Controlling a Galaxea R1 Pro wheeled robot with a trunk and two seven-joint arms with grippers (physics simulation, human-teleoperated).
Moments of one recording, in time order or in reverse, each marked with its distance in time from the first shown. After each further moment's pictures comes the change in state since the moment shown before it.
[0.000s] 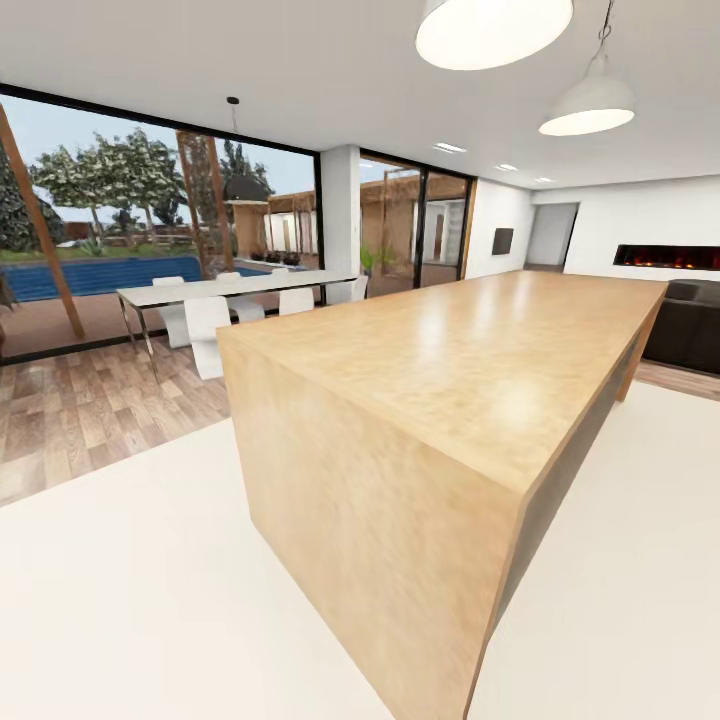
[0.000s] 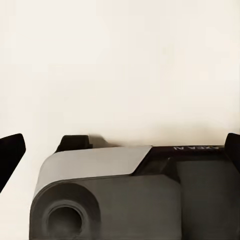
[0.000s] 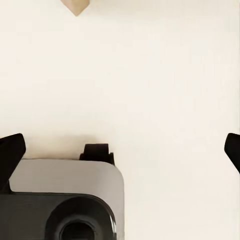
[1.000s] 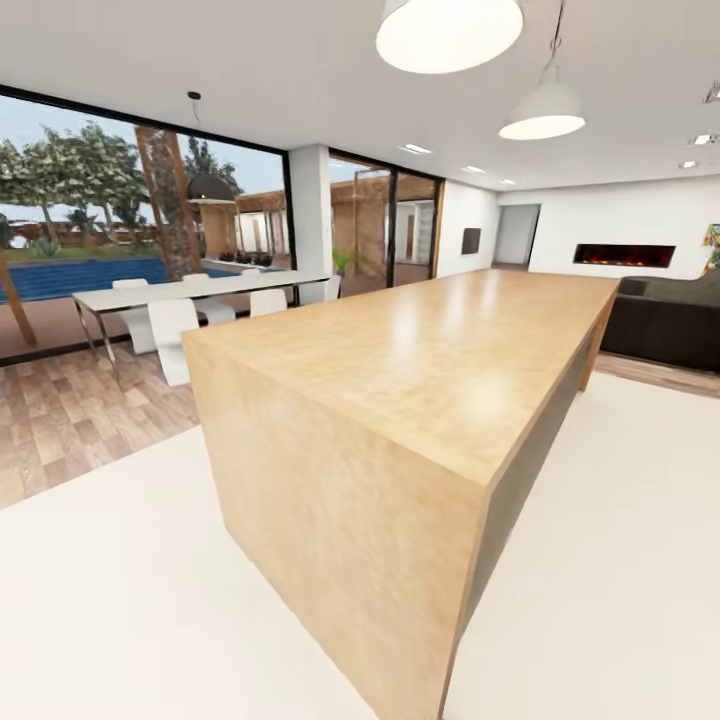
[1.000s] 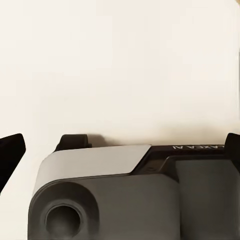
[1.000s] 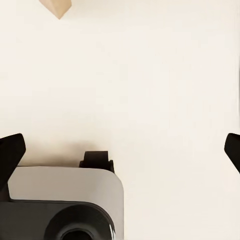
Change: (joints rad) left arm 0.000 -0.002 0.000 0.003 0.000 -0.001 0.000; right arm 0.004 -0.001 0.000 0.003 0.002 -0.043 0.001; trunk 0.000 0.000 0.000
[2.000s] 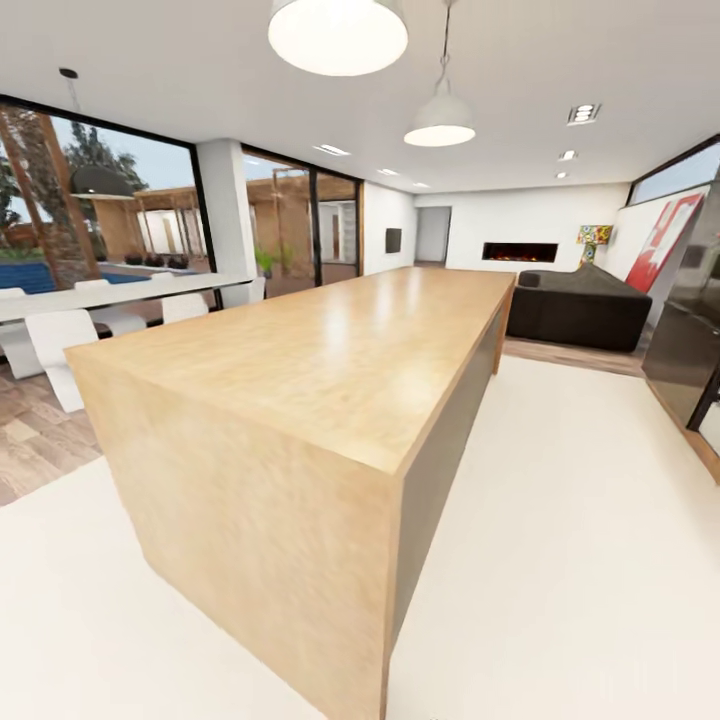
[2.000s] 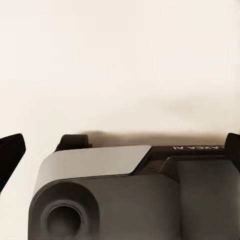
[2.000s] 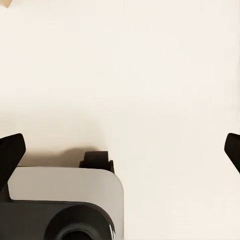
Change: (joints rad) left arm 0.000 0.000 0.004 0.000 0.000 -0.002 0.000; right arm 0.000 0.000 0.000 -0.001 0.000 0.000 0.000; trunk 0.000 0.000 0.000
